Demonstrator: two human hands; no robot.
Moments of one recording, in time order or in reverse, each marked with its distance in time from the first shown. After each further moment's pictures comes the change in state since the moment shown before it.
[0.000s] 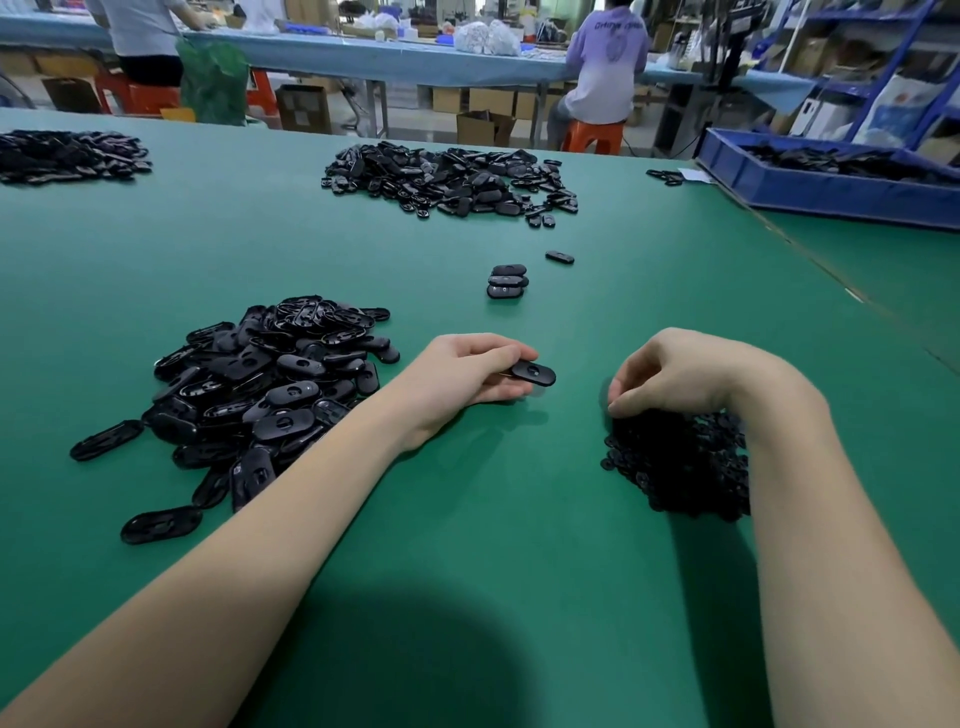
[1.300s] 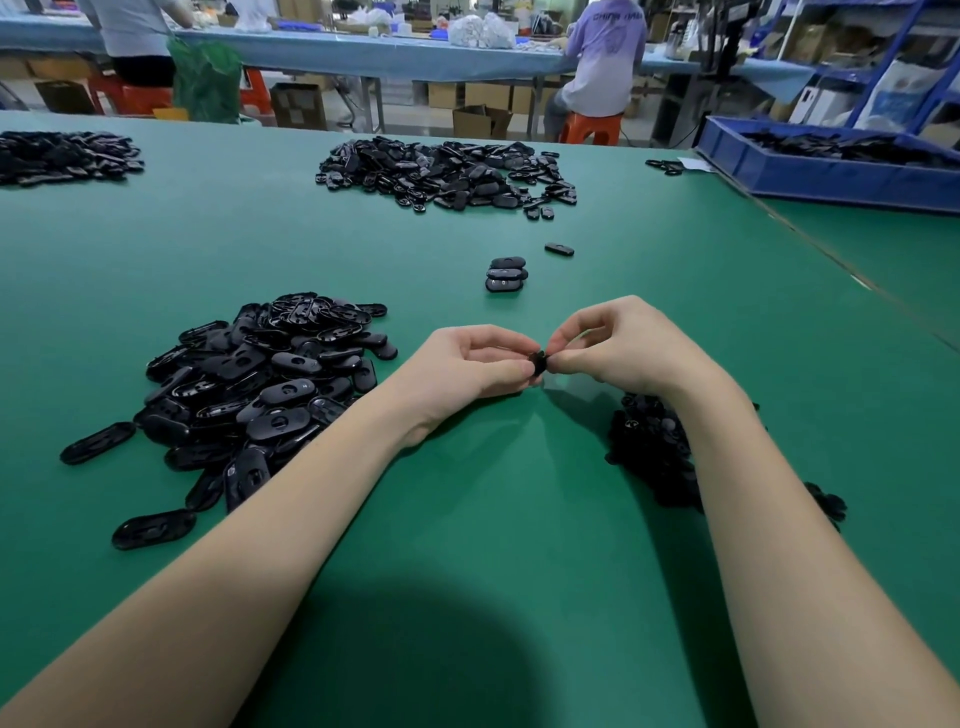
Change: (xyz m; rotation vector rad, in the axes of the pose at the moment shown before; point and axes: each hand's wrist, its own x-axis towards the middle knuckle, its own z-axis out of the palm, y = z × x) left_hand 0.001 -0.005 -0.003 0.035 -0.067 0.041; right_hand 0.020 -0.028 0.027 0.425 0.220 -0.160
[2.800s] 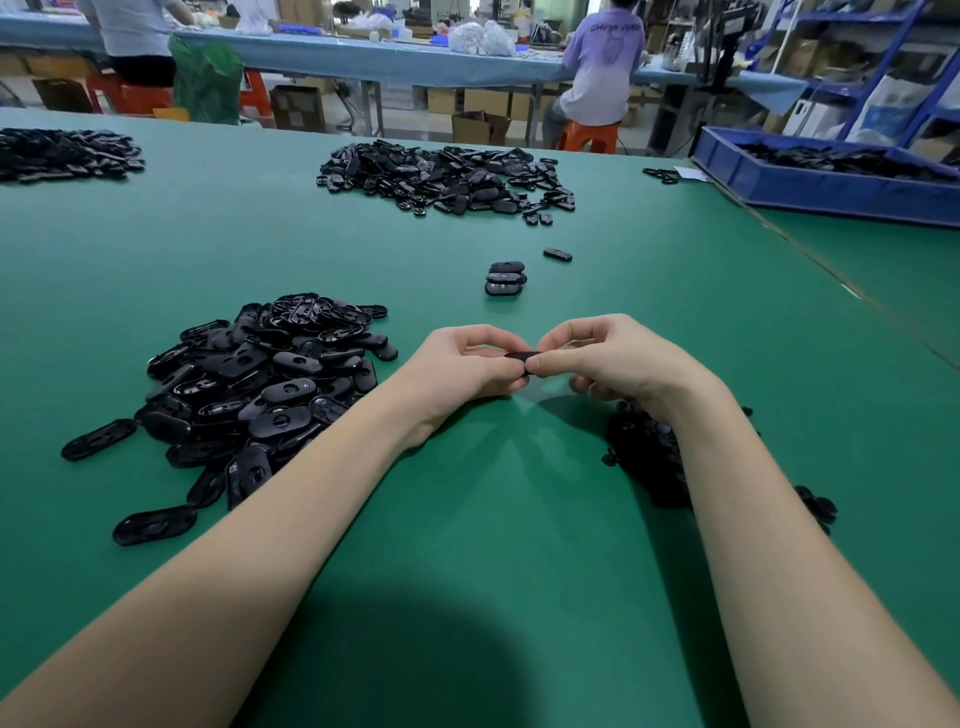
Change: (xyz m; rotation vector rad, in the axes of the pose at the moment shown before) left_hand -0.002 0.005 0.003 0.002 0.076 -0.025; right_hand -0.003 -0.002 0.007 0.261 -0.113 0.095
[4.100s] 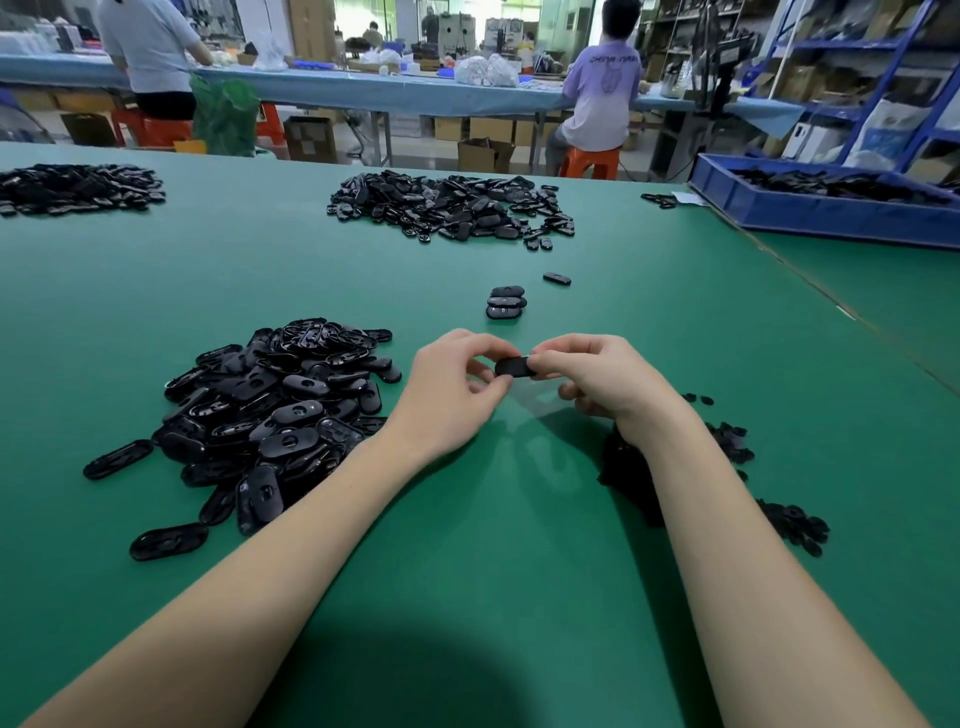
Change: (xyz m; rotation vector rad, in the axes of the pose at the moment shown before) left_hand -0.002 -0.002 0.000 0.685 0.266 0.470; right_hand 0.004 -0.002 0.013 0.230 0.155 0.035
